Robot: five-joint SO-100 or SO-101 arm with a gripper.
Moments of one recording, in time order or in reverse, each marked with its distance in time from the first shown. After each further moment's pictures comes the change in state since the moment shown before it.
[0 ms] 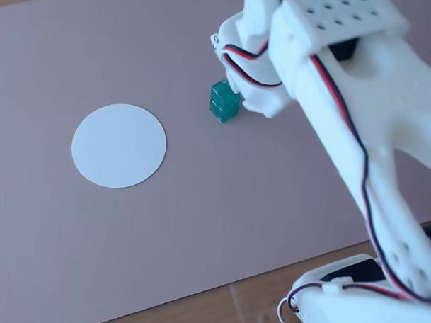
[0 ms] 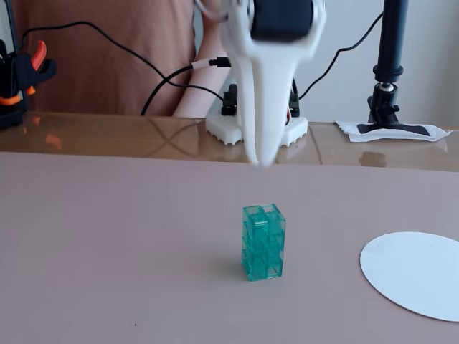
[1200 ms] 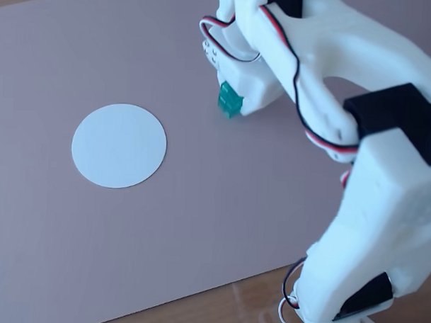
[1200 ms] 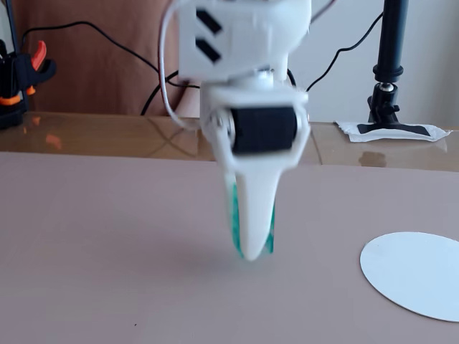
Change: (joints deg) arm 1.7 -25.4 -17.3 1.2 -3.2
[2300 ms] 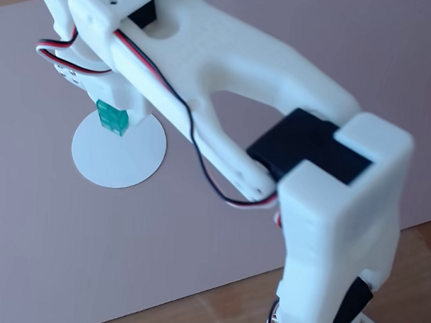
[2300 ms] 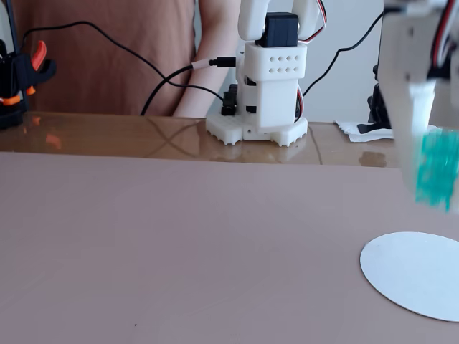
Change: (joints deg) arm -25.8 -8.7 -23.6 16.2 0.9
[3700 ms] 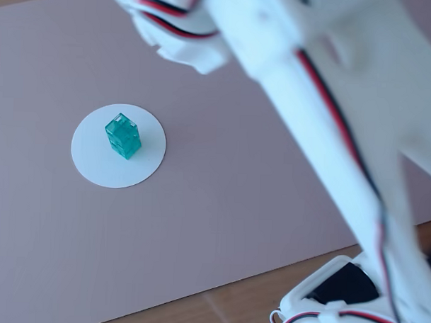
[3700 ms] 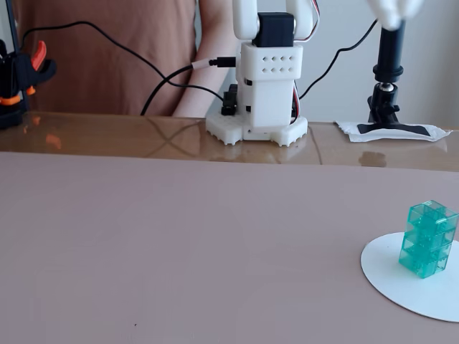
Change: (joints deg) arm 8.9 46.1 19.2 -2.1 4.8
